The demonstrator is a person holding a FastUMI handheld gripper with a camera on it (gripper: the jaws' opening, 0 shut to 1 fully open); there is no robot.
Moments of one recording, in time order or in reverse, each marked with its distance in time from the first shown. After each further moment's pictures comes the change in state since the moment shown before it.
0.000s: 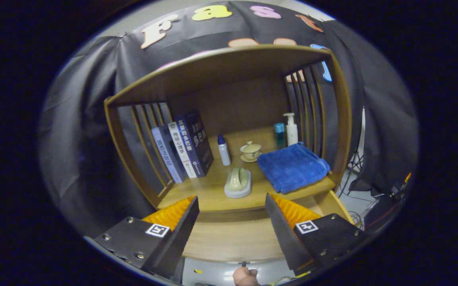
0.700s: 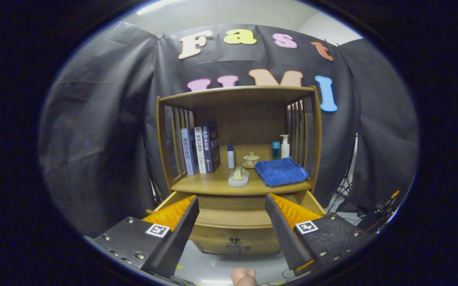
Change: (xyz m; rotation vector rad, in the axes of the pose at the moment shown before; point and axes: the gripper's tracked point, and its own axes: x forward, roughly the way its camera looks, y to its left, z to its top) arm -0.127 -0.003 -0.052 -0.145 -0.181 0.013
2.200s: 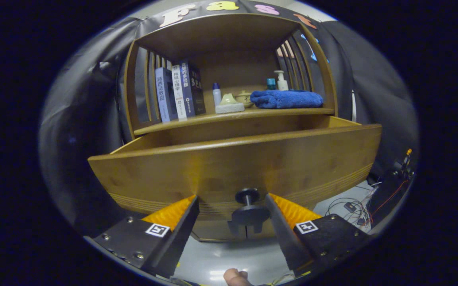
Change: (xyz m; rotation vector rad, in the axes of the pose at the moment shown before) arm 0.130 0.006 -0.237 0.099 0.216 -0.073
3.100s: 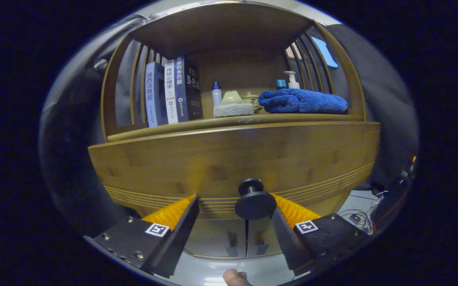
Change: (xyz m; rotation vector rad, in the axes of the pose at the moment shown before) arm 0.102 0.006 0.037 -0.038 -0.102 -0.008
